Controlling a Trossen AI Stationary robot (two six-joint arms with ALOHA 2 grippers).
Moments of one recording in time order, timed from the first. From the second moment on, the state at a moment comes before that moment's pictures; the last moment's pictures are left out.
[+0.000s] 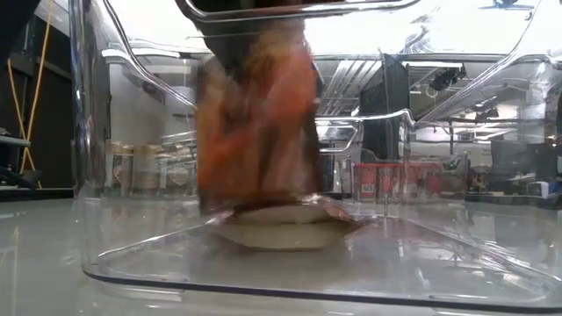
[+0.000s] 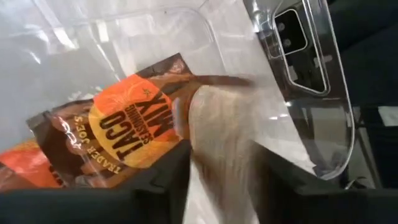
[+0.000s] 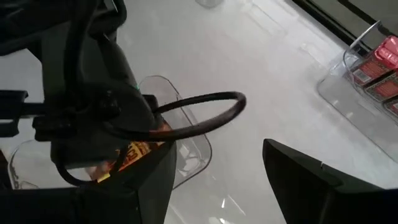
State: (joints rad) left arm -0.24 2.12 1.75 -0.92 0.50 0.15; right arm 0.54 1.75 2.01 -1.57 0.63 1.17
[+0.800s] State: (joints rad) left arm 0.04 2.06 1.87 -1.31 0.42 0.29; right arm 0.51 1.75 2.01 -1.57 0.70 1.12
